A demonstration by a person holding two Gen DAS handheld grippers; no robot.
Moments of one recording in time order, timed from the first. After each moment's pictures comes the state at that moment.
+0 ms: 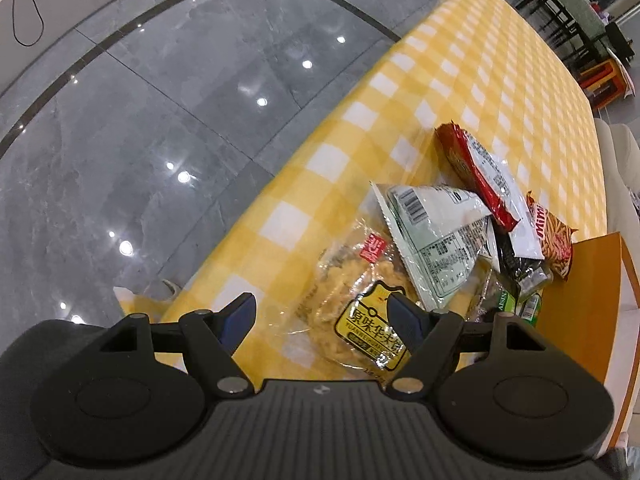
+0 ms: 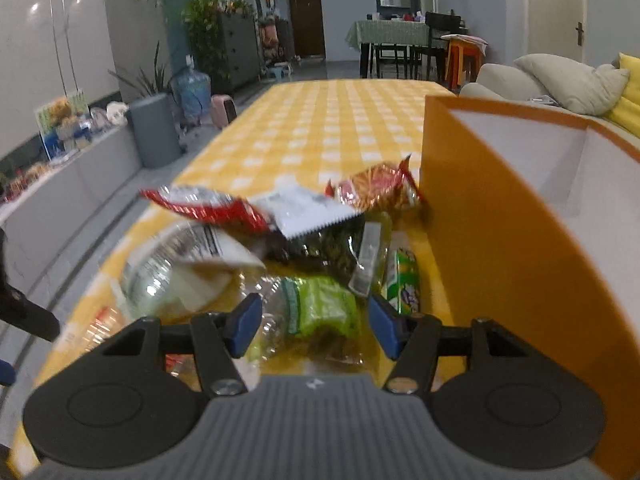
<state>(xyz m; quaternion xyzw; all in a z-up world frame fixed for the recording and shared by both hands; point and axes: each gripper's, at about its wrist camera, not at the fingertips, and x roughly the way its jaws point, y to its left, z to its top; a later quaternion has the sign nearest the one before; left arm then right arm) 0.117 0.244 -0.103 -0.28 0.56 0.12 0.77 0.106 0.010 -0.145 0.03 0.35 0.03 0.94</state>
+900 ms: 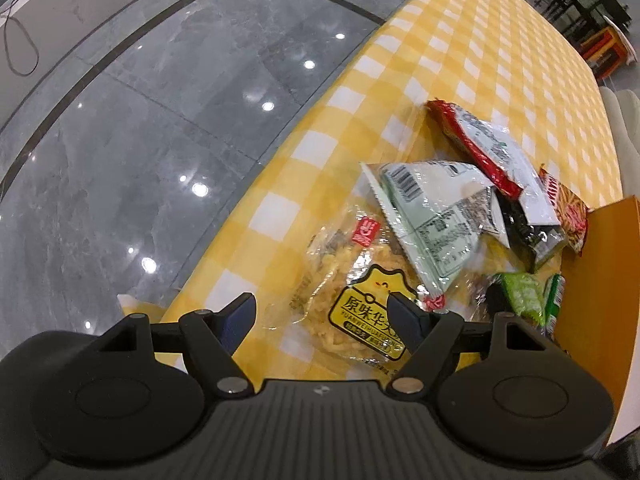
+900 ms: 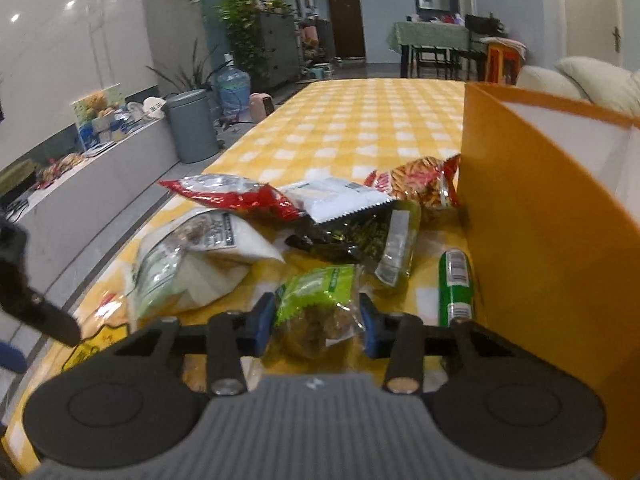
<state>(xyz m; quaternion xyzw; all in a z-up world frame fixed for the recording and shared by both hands) 0.123 0.225 -0.105 -0.22 0.58 0.11 0.78 0.106 0.004 -0.160 0.03 0.34 0.10 0.94</state>
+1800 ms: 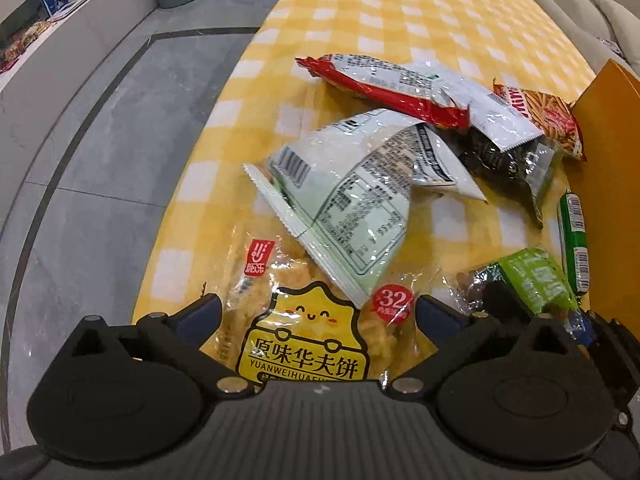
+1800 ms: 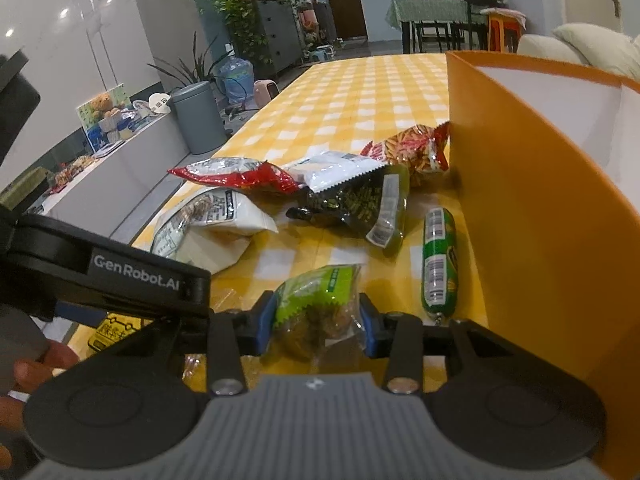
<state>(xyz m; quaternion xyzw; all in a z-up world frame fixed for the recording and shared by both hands) 0.153 0.161 -0.147 -0.05 0.56 0.04 0.83 0.093 -0.010 -0.161 0.07 0.37 0.11 0.92</state>
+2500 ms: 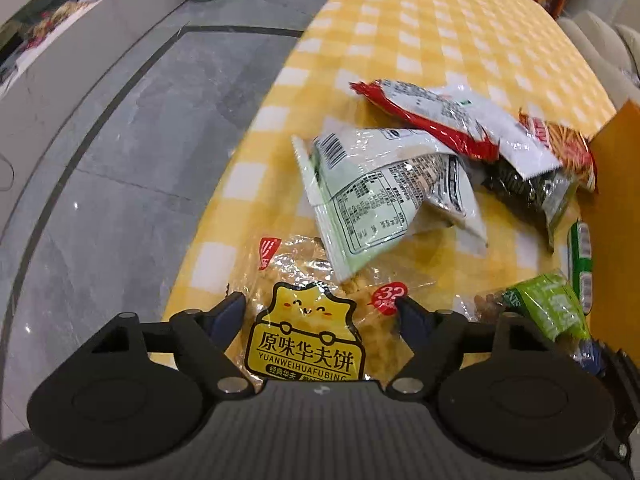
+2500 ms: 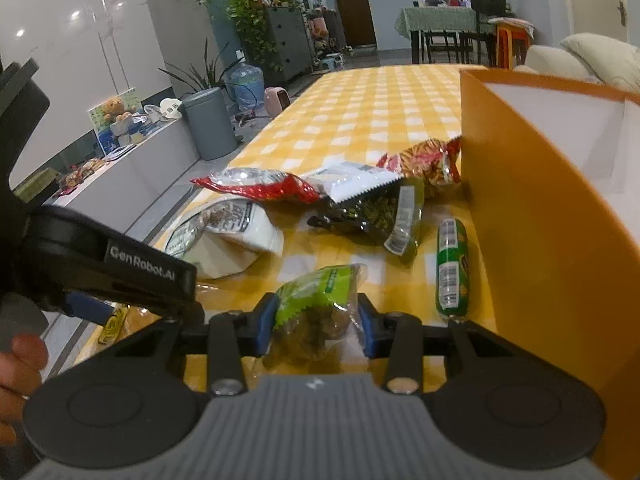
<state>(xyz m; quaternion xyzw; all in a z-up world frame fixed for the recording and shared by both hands) 0.144 0.181 -0.131 -0.09 0.55 0.08 0.82 0.085 -0.006 -0.152 0.07 0.35 0.12 0.93</state>
